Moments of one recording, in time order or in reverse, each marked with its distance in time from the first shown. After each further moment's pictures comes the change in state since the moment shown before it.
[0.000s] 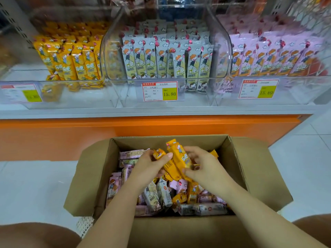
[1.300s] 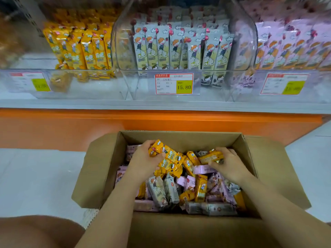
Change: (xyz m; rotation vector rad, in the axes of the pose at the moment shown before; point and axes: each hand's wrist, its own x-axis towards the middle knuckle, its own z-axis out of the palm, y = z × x) left_hand 0.003 -0.005 -0.026 0.110 0.095 0.098; right_hand 0.039 0.094 -0.024 -0.408 0.005 0.351
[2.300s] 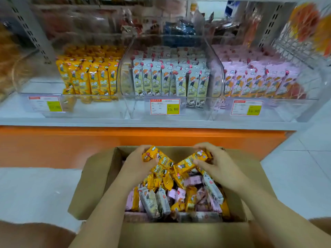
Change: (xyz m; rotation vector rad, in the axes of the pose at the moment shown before) left_hand -0.021 0.033 -0.016 0.053 -0.003 0.095; right_hand -0.069 -0.068 -0.056 0.277 0.119 -0.479
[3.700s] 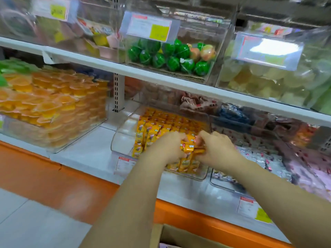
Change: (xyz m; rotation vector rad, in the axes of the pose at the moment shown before) left_hand 0.091 0.110 -0.217 0.586 0.188 0.362; right_hand 0.216 -0.245 0.056 -0.917 0.060 -0.287
